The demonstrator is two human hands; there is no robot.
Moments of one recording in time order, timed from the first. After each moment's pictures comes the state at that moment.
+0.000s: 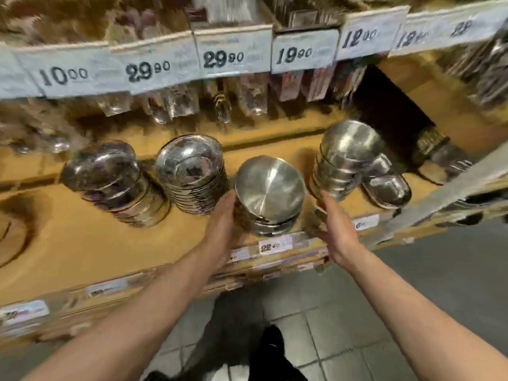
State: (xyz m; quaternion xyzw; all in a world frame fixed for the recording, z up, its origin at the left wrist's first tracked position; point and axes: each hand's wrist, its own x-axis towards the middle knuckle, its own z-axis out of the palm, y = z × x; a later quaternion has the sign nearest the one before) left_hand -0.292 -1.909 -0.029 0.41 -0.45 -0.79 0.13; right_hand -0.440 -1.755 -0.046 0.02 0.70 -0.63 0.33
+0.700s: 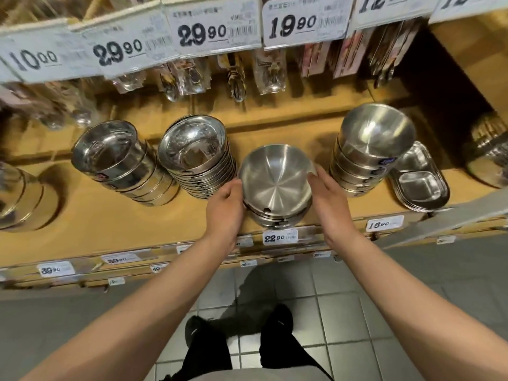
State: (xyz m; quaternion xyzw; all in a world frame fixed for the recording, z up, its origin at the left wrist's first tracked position) left_hand -0.319 -1.895 -0.032 0.54 -0.52 -0.62 0.23; right_hand -0.457 -1.784 -0.045 -0.14 0.68 -0.62 0.36
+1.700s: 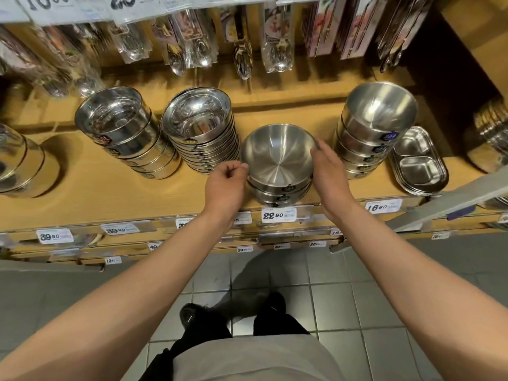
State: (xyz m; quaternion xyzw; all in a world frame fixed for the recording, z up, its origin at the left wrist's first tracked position) left_hand -0.305 -1.884 -0.034 0.52 -0.57 -0.58 0.26; right_hand -0.468 -1.789 -0.052 -0.18 0.71 -0.59 0.34
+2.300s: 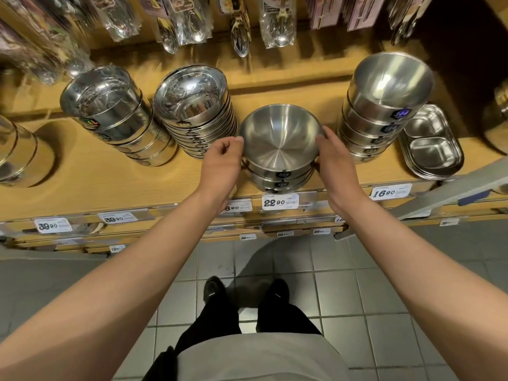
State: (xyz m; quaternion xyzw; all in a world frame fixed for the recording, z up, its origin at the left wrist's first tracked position) left_hand -0.313 -1.892 -0.031 0.51 -0.54 -0.62 0.25; right_hand -0.463 -1.776 -0.060 -0.15 0.69 -0.61 0.36
